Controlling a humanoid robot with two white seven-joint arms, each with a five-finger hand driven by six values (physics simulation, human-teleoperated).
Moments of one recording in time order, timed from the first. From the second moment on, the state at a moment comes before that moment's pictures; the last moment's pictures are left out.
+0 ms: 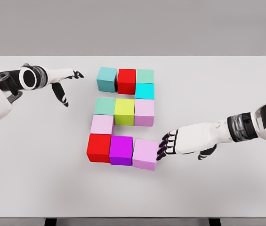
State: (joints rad) left arm -1.04 0.64 -1.17 -1.28 -0.04 0.44 -0.51; right arm -0.86 -0.93 1.16 -1.71 0.24 -0.61 0.61
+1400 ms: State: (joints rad) left arm -1.05 0.52 -1.18 -1.20 -0.07 0.37 -0.50; right arm -0.89 -0.93 1.17 -1.73 0.24 -0.61 0.61
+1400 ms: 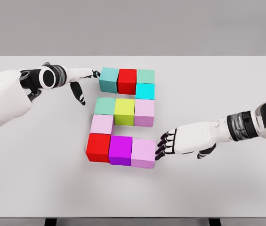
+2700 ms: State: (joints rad) left arm -0.97 0.98 -1.17 -1.29 0.14 -0.50 -0.51; right arm -0.92 -0.95 1.03 -1.34 -0.04 -0.61 0.61
